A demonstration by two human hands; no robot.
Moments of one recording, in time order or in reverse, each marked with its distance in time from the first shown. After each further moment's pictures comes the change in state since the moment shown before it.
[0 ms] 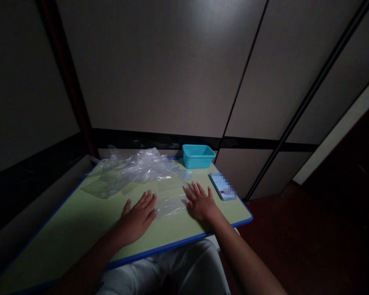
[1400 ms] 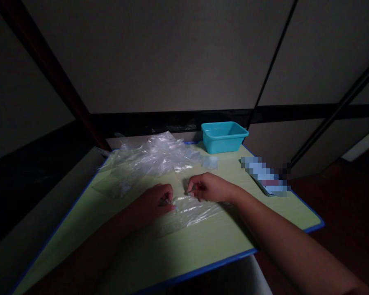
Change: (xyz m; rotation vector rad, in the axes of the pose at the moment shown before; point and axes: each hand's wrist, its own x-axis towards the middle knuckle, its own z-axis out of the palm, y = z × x) left_hand 0.045 -0.037 -0.026 -0.406 -0.208 0.190; right_hand 0.079 -0.025 -0.003 0.707 -0.106 -0.520
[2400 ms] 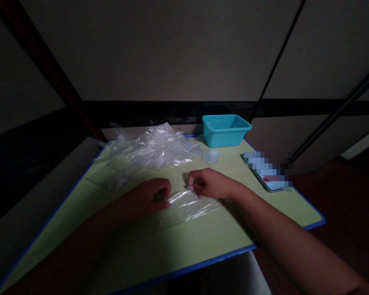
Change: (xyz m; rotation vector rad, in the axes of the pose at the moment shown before) left_hand -0.007 0.002 -0.010 -0.068 -0.101 0.031; right_hand -0.004 -0.005 -0.001 -0.091 -0.020 0.052
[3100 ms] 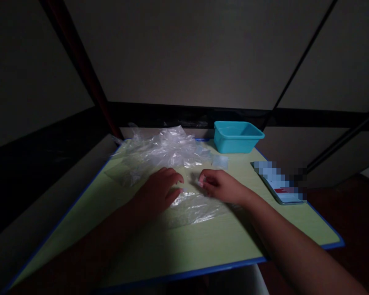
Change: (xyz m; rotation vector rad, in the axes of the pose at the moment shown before) left_hand 0.002 0.012 0.006 0.283 0.364 0.125; right_hand -0.001 0.003 0.001 0.166 0.131 -0.039
